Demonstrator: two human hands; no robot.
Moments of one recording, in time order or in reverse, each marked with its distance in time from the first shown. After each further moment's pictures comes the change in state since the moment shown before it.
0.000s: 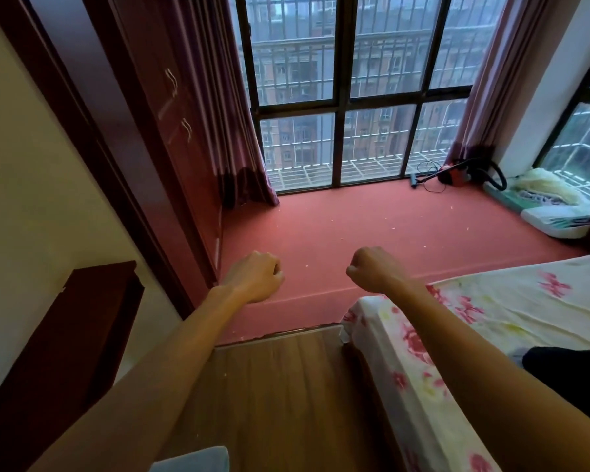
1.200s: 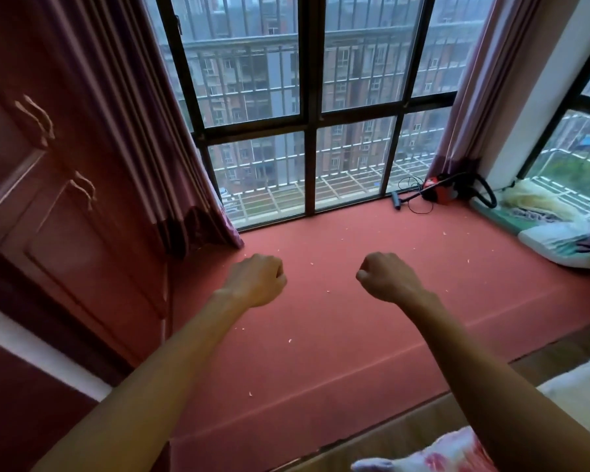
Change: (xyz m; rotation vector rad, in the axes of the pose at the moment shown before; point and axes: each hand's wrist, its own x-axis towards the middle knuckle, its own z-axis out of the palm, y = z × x) left_hand 0.628 -0.087 -0.028 0.043 -0.046 0.159; right_hand 0.577 0.058 -0.071 -0.035 0.073 0.222
